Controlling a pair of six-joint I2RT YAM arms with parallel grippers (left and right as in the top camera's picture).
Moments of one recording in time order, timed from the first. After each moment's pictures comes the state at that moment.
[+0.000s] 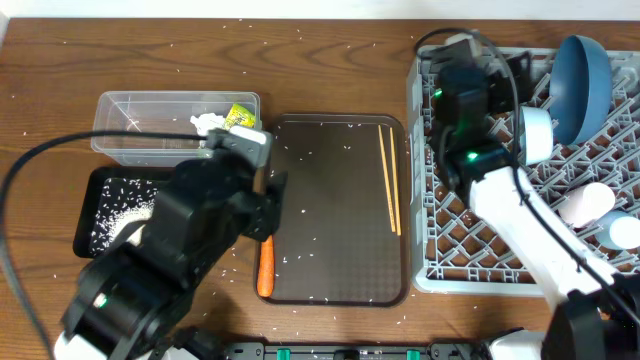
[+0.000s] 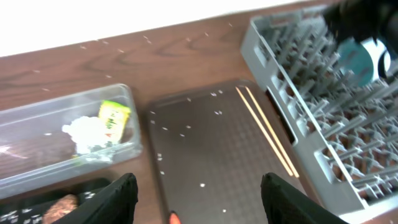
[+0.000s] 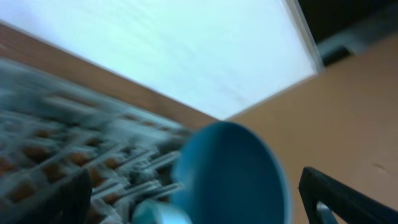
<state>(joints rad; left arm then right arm) -0.59 0.94 1.30 -0.97 -0.15 -0.20 0.37 1.55 1.09 0.07 0.89 -0.54</state>
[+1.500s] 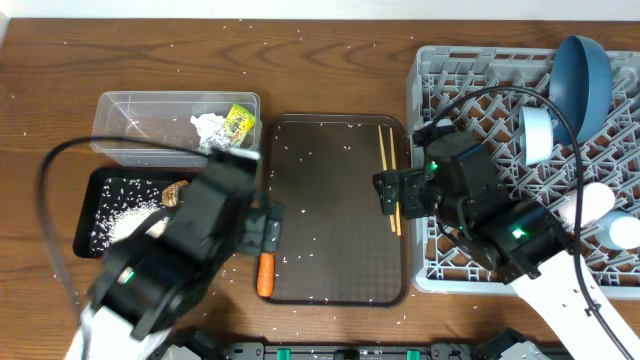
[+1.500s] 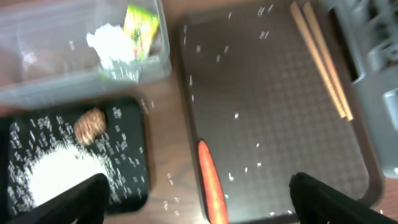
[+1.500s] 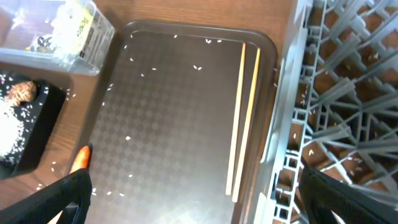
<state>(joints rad) -0.59 1.03 1.27 -1.23 -0.22 -0.31 0.54 1.15 1.09 -0.78 0.03 0.40</state>
